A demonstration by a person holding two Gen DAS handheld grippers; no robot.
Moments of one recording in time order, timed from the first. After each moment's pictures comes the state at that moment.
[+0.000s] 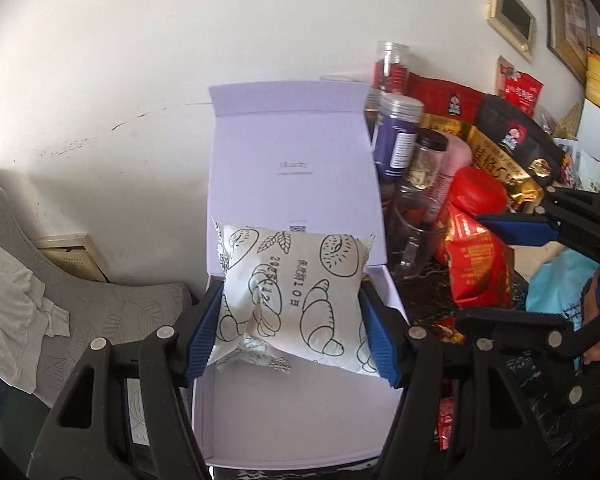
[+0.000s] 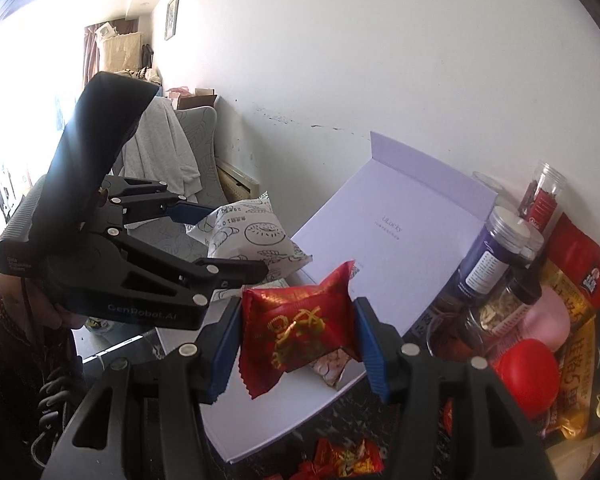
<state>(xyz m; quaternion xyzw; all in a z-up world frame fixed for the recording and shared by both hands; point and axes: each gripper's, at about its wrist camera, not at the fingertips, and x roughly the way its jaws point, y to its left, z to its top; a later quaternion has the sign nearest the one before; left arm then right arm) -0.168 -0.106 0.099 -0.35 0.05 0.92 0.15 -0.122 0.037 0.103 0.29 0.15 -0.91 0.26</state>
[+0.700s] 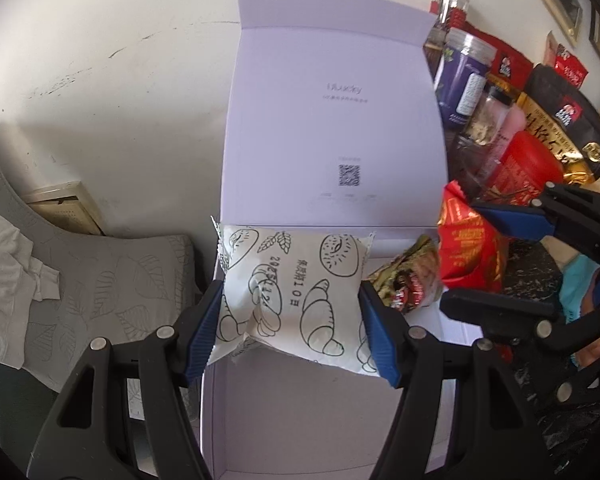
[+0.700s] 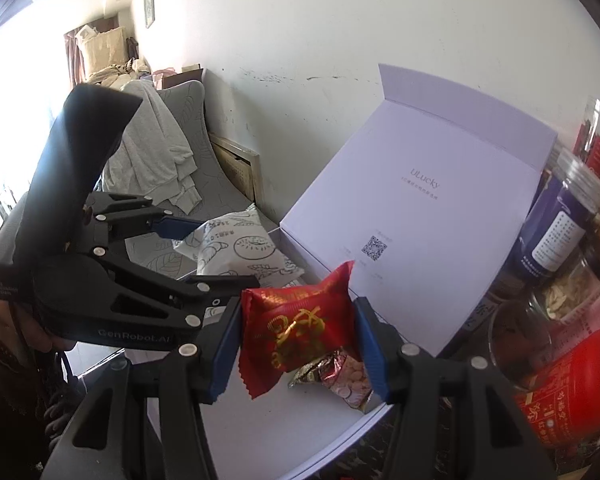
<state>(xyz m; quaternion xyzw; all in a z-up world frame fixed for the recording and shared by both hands) -0.218 -0.124 0.030 -0.43 0.04 0.89 0.13 -0.197 0.017 0.039 0.36 0.11 -0.89 0.27</state>
